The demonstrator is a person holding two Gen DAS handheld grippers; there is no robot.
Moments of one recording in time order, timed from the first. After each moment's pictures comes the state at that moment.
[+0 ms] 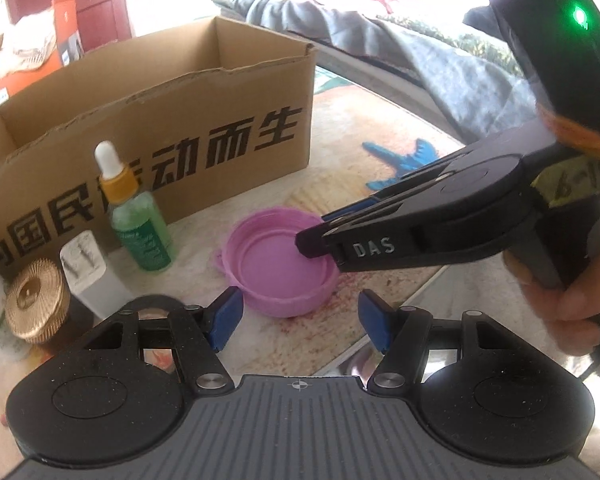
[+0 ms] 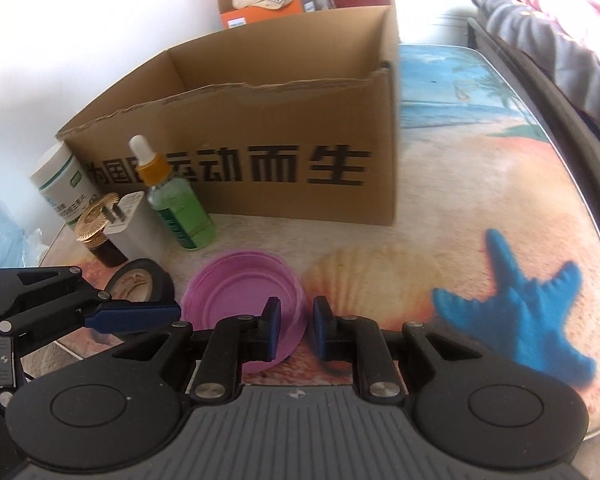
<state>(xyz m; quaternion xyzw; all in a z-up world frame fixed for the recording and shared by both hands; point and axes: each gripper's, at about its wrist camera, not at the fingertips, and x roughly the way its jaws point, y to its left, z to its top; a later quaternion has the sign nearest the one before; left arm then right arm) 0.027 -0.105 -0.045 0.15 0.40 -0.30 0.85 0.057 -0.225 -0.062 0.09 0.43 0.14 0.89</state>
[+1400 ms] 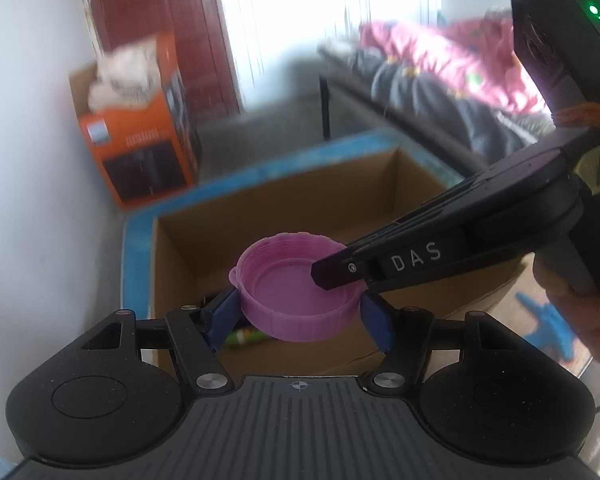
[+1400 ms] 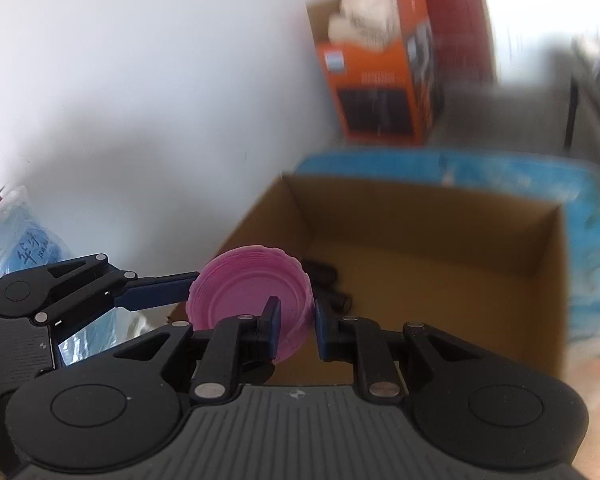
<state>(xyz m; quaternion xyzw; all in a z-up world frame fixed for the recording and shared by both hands) 0.153 -0.027 0.069 0.13 0.38 -0.18 0.90 0.211 -0.166 0.058 0.10 0.43 0.28 0.85</state>
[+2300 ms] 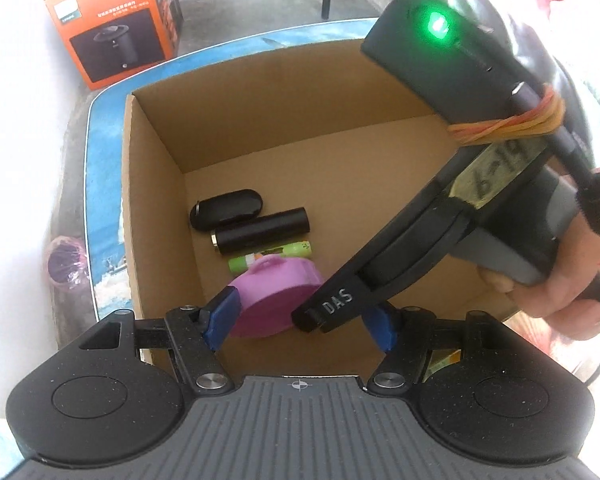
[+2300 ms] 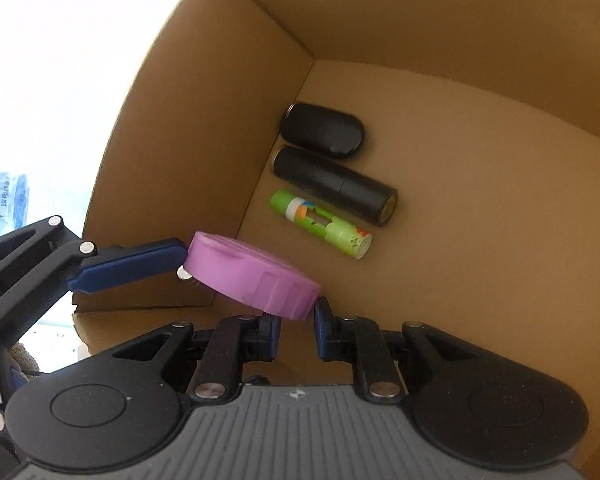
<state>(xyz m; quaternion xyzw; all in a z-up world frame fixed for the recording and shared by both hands) 0.231 -0.003 0.020 0.11 0.54 -0.18 0.81 0.304 -0.096 -0.057 0.10 0.67 0.32 0.66</state>
